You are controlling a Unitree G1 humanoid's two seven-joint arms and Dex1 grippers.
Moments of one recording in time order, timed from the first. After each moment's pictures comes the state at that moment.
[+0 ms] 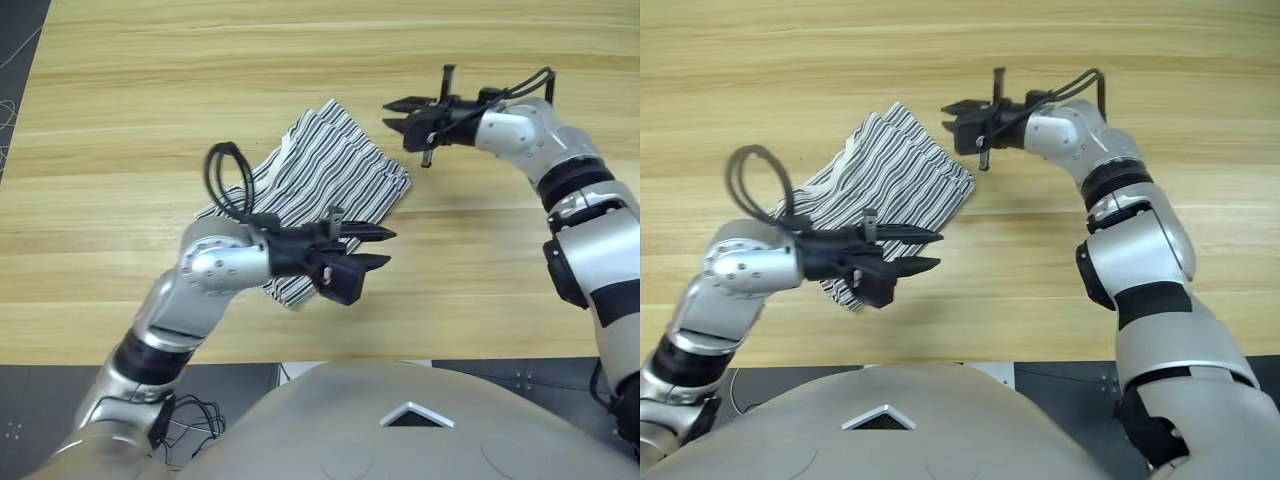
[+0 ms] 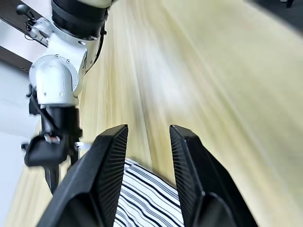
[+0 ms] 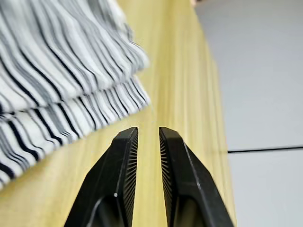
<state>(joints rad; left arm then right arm) 0.05 0.68 -0.30 -0.67 0.08 -0.01 -1.02 -0.90 -0.38 0.46 1.22 -0.46 -0.90 0.47</state>
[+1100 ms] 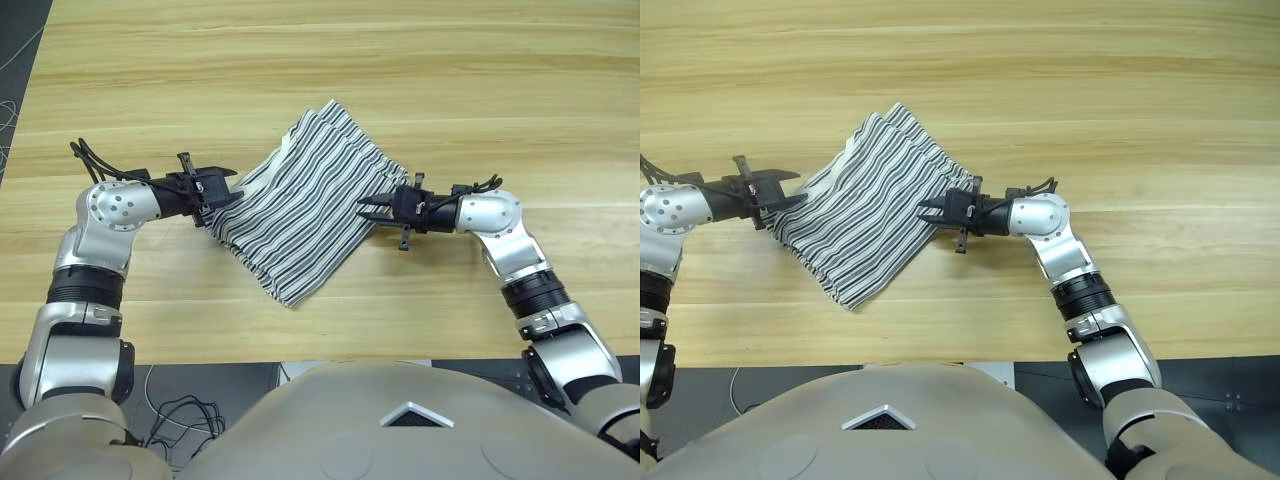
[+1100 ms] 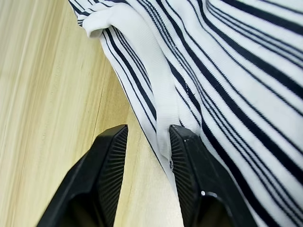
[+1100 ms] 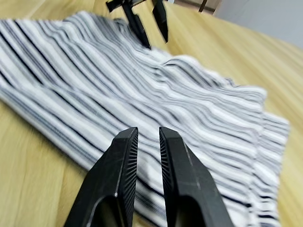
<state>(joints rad) -0.28 0.78 -0.21 0.63 0.23 -0.49 -0.85 -0.27 -0.35 0.41 0.36 -0.04 -0.28 0.97</state>
